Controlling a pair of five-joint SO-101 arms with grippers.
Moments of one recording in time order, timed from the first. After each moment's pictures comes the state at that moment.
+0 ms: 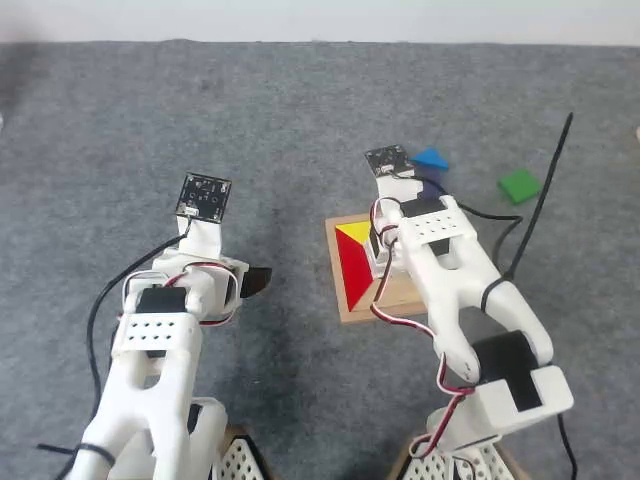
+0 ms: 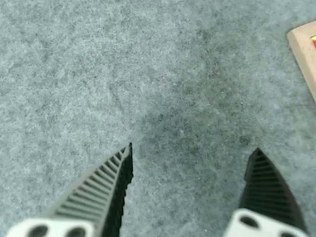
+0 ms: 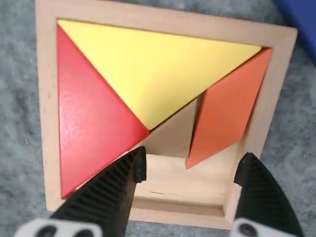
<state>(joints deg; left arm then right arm) -7.0 -39.5 70.3 42.3 -7.7 -19.7 3.5 28.1 58.2 -0.7</state>
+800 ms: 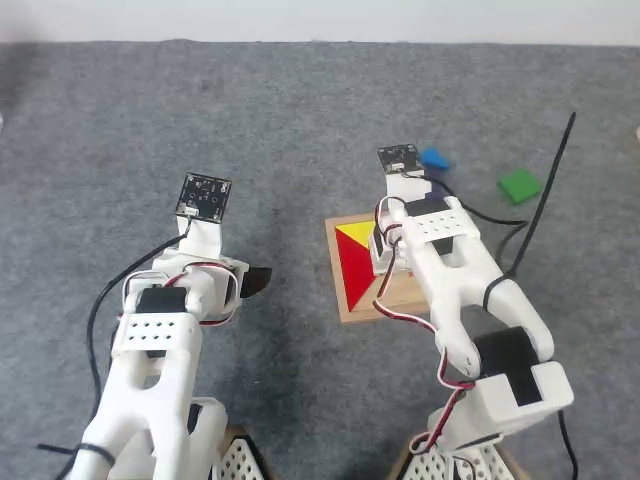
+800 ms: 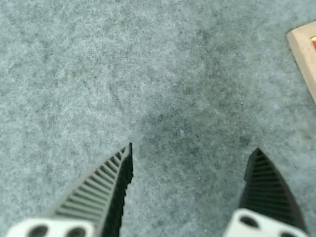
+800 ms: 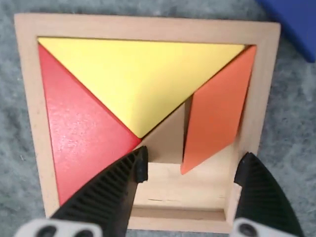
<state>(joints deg) -7.0 -39.5 70.3 42.3 -7.7 -18.2 5.6 28.4 56.1 -3.6</state>
